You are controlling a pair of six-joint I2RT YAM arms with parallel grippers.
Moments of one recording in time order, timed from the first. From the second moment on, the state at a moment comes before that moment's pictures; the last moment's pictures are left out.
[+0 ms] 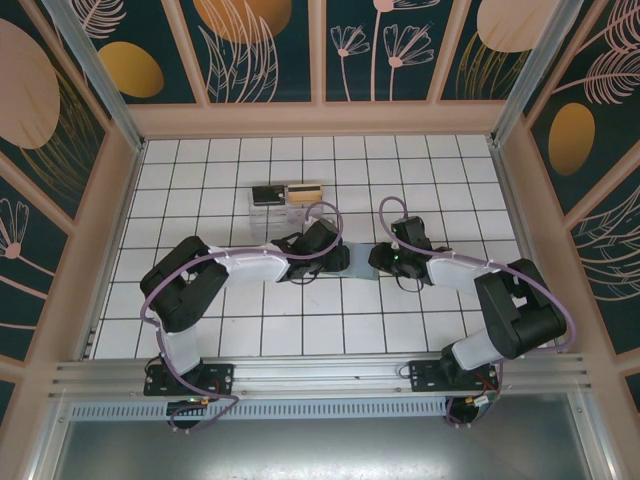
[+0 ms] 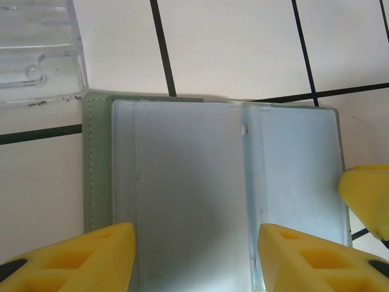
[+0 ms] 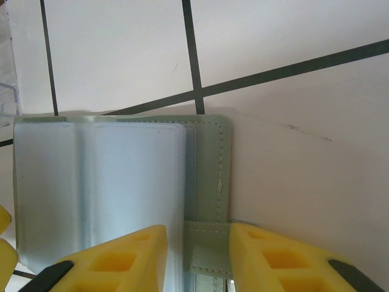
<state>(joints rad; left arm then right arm) -0.88 1.85 1.04 -0.06 -0.07 -0.78 0.42 1.48 0.58 -0.05 -0.19 0.66</state>
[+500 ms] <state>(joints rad) -0.88 1.87 1.03 -0.07 -0.07 -0.78 0.42 1.48 0.58 -0.05 -0.19 0.66</state>
